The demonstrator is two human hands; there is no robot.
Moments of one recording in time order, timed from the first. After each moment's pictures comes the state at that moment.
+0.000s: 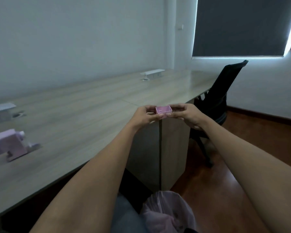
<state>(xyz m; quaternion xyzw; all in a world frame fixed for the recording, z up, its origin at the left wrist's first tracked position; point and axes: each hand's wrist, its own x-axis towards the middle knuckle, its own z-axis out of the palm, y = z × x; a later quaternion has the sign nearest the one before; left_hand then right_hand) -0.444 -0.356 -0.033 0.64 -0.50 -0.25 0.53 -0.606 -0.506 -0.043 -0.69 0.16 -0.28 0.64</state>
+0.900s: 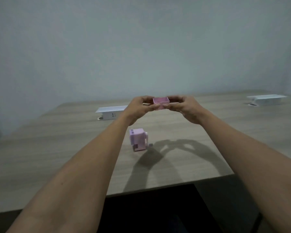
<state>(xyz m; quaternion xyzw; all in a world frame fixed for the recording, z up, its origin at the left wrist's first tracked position) -0.257 -0.050 0.092 0.76 -0.35 -0.01 0.55 -0.317 -0.266 0.085 -0.75 -0.13 -0.14 0.64</state>
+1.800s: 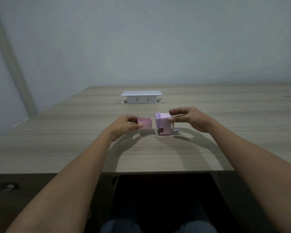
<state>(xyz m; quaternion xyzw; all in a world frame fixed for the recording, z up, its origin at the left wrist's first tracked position) -0.253 0.107 -0.020 0.80 -0.17 -0.07 0.56 -0.275 -0.204 0.001 -0.81 -0.10 0.00 0.58</state>
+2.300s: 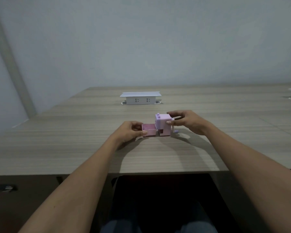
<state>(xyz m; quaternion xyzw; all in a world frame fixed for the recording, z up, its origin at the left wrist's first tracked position) -0.268 0.085 -0.033 0.83 -0.17 -0.05 0.53 -0.275 -0.198 -0.009 -0.82 -0.12 0.00 0.57</state>
